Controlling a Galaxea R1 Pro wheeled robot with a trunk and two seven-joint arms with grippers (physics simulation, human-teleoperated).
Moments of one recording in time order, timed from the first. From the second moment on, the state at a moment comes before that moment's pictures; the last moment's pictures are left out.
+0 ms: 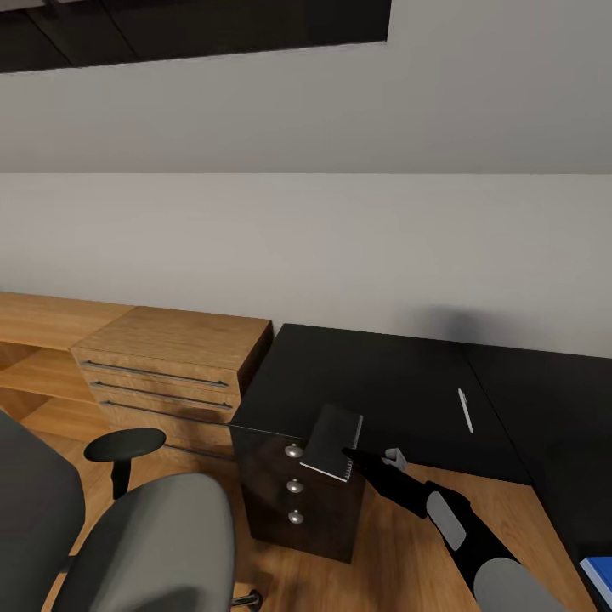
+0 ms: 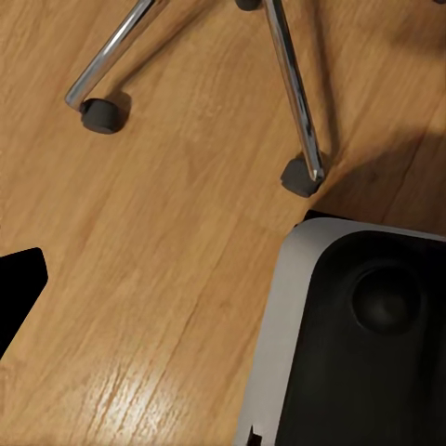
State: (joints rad) left arm 0.11 0.11 0.21 -0.02 0.11 -0.69 -0.07; right arm -0.58 -0.03 -0.07 -0.53 -0.60 0.48 0.71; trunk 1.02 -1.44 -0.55
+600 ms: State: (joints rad) left arm 0.11 0.11 0.21 -0.02 0.11 -0.69 -0.07; right arm -0.58 -0.03 -0.15 -0.50 -0.60 0.53 0.70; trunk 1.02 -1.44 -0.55
